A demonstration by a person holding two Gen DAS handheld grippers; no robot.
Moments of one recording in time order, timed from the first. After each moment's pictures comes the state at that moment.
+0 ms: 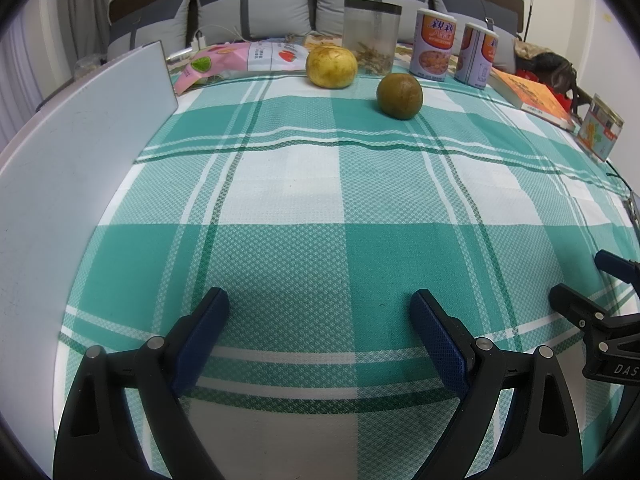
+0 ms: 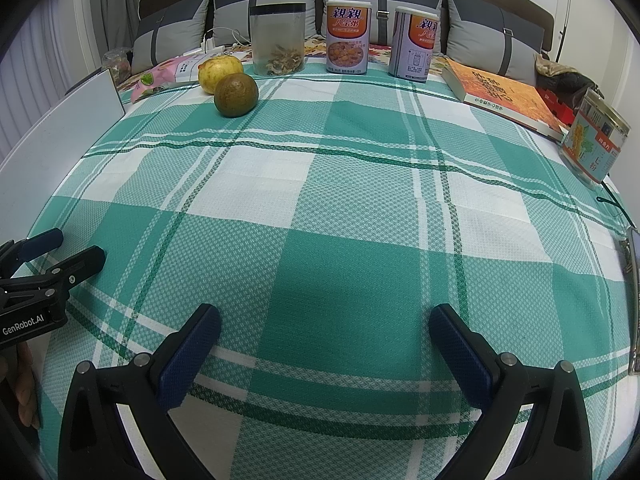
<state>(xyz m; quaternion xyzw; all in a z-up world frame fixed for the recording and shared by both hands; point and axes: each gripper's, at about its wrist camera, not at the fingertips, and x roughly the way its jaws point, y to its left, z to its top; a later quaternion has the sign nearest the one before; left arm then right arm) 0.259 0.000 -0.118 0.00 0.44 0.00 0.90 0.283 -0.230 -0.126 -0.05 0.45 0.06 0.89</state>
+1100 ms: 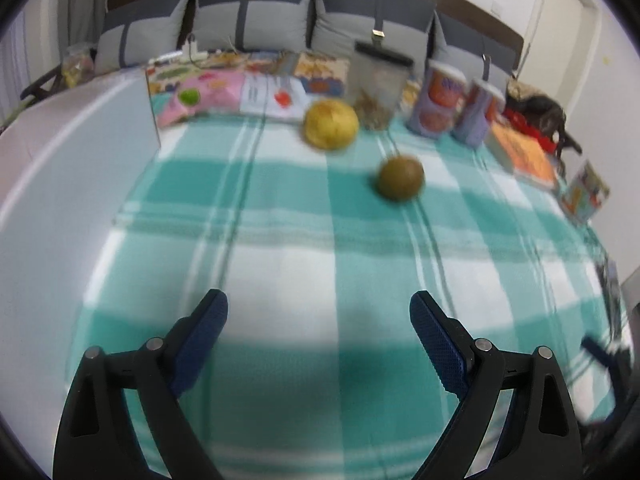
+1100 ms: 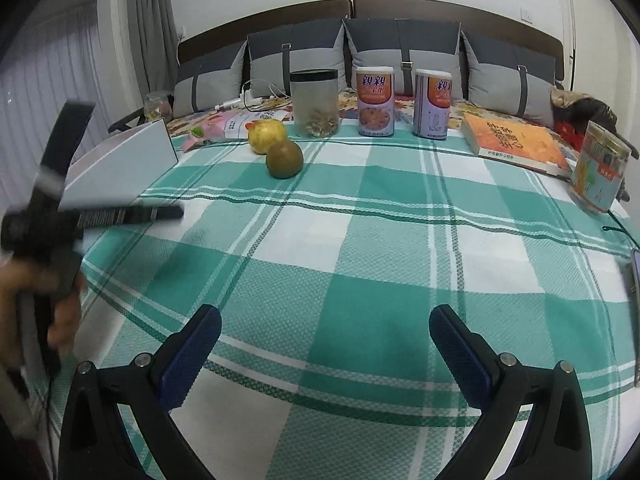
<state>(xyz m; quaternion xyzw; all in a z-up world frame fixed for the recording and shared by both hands) 0.326 0.027 -0.071 -0.08 0.42 -0.04 0.90 0.247 -0.232 -0.088 -0.02 0.36 0.13 0.92</state>
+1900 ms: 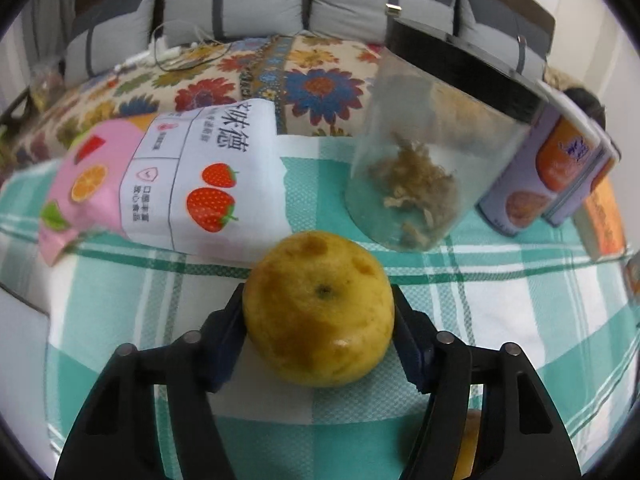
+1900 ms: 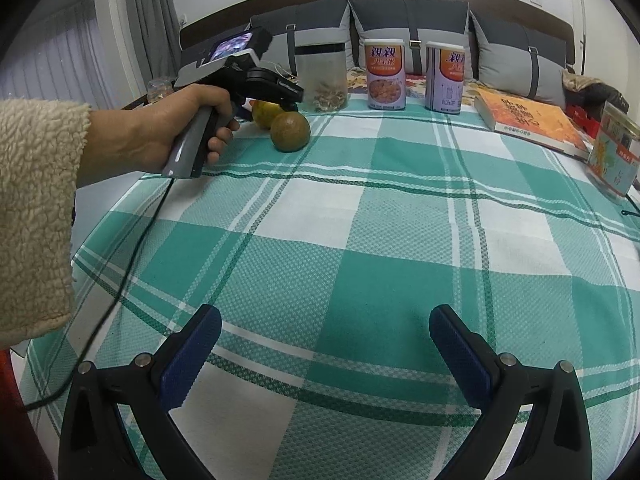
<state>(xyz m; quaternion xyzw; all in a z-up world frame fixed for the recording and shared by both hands) 0.544 -0.005 -0.105 -0.05 0.46 -0.02 0.89 0.257 -0.227 -0.107 -0.01 0.40 0.15 0.90</state>
